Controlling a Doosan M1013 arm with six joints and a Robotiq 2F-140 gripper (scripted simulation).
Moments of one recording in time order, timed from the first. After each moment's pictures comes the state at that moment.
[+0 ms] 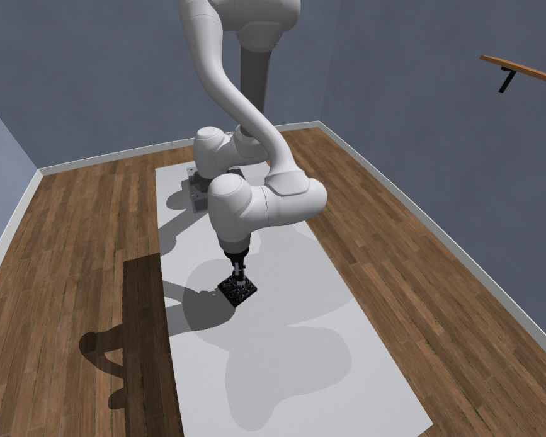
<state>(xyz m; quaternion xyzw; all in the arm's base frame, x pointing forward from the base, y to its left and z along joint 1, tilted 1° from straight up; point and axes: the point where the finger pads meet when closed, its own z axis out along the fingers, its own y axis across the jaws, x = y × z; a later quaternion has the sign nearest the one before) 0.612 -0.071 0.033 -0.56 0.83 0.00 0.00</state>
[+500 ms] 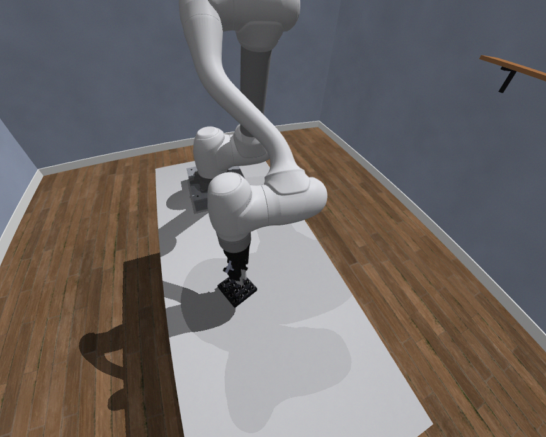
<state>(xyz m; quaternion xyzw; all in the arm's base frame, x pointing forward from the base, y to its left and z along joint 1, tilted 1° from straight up) 0.612 -0.071 0.036 -0.35 0.94 0.00 0.00</state>
